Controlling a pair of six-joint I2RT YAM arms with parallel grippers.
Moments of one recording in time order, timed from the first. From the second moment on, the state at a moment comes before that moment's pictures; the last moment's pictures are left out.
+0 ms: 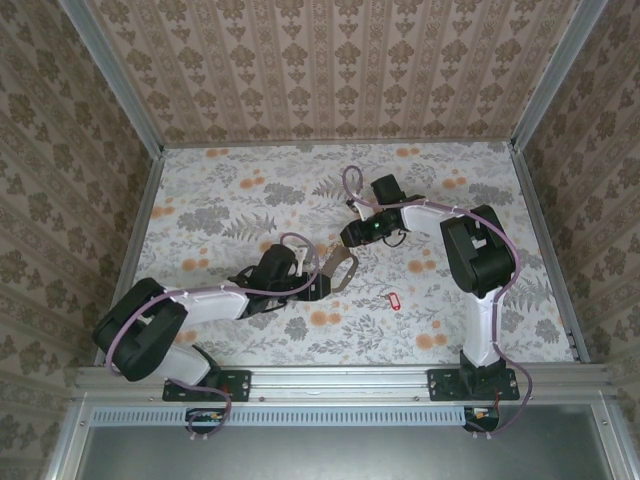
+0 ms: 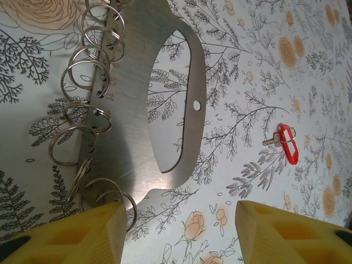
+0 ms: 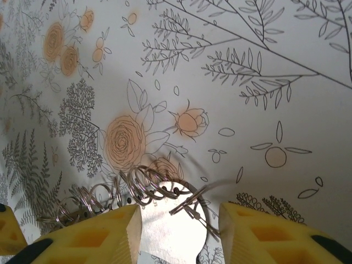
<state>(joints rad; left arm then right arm) -0.78 1.43 0.50 0.22 0.32 -0.65 0.35 2.04 1.30 -0.35 -0.62 0.00</state>
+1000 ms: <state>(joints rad) -0.74 1.41 0.51 0.18 0.31 -0.63 0.36 2.04 1.26 -0.34 -0.60 0.00</state>
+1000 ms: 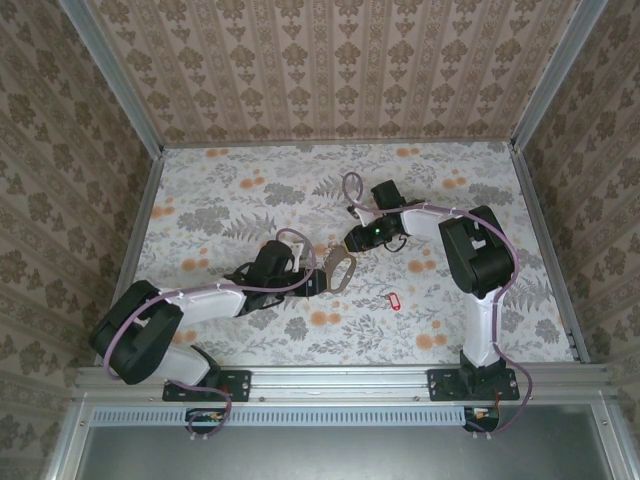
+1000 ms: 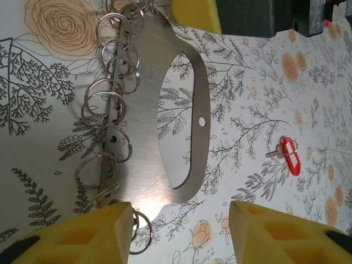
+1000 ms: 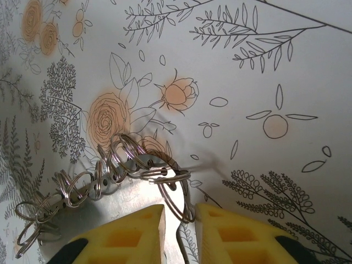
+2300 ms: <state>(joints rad) -0.69 1.00 0.53 -0.03 0.35 -0.38 0.50 1.56 0.73 0.25 -0.68 -0.03</state>
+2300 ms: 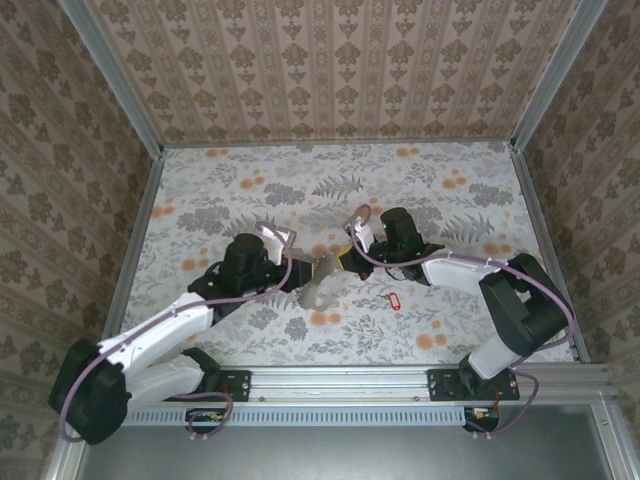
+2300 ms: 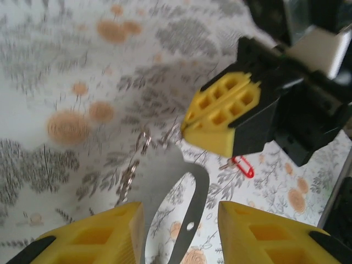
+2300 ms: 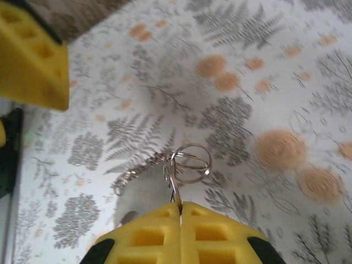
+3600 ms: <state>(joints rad) -0.76 0.90 0.53 0.04 0.53 -0.13 0.62 1.31 0.60 0.51 -0.87 0.03</state>
